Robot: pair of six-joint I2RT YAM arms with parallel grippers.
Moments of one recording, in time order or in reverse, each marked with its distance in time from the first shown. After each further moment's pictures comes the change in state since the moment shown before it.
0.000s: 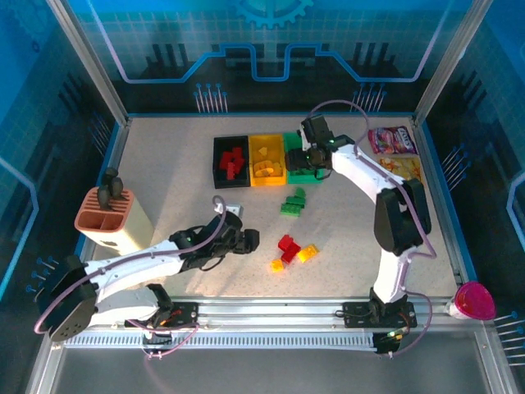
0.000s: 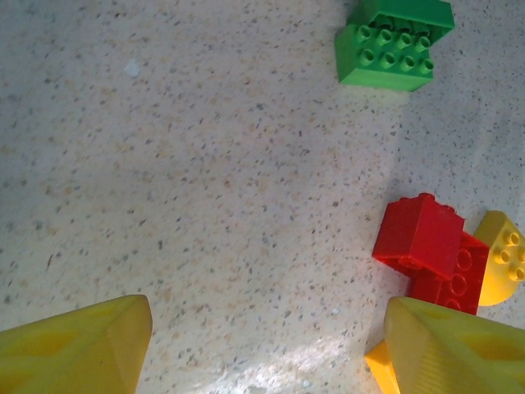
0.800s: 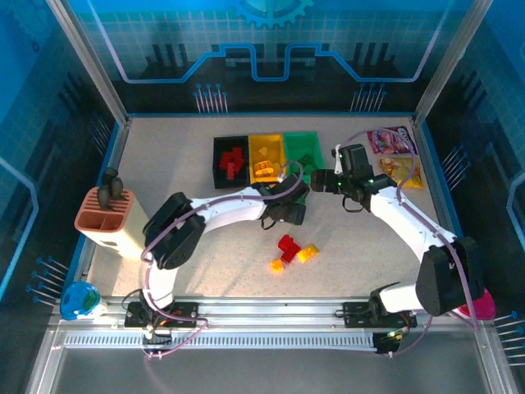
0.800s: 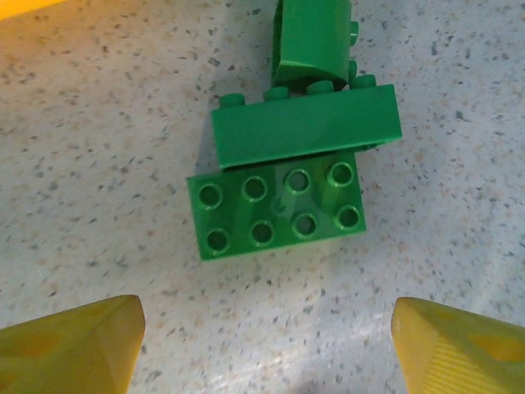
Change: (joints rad) left arm -0.005 0.838 0.871 -0.326 -0.003 0.137; right arm -0.091 -0.497 -0.537 0.164 -0.011 0.082
